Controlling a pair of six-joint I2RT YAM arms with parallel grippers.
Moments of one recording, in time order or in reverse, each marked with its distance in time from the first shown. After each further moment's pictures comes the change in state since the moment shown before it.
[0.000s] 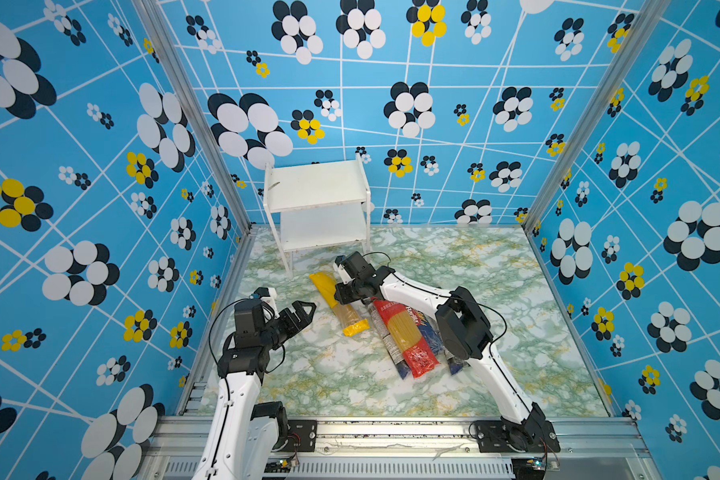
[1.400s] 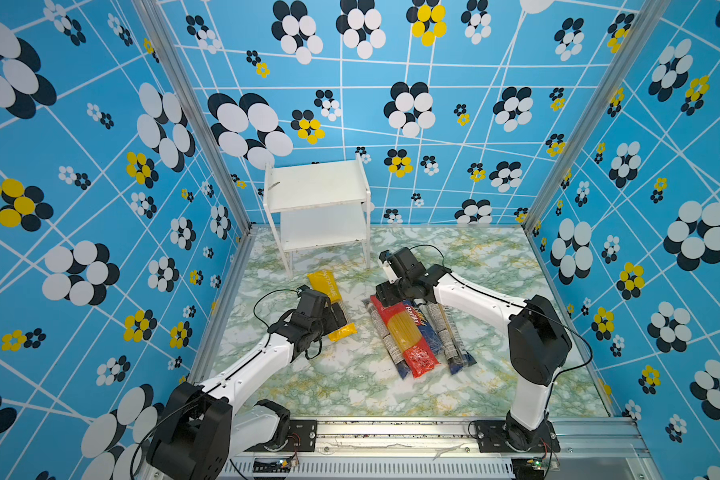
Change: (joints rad) left arm -0.547 0.457 0.087 0.128 -0.579 -0.173; right arm -0.111 -0.568 -0.605 -0.072 0.221 -0.254
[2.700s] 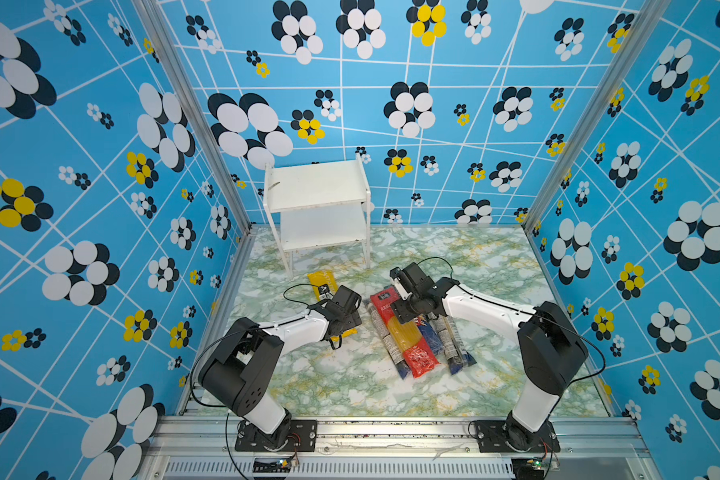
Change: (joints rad) left arm -0.136 0.385 0.170 -0.010 -0.216 -0.081; right arm -0.006 -0.097 -0.195 -0.011 0.092 -0.076
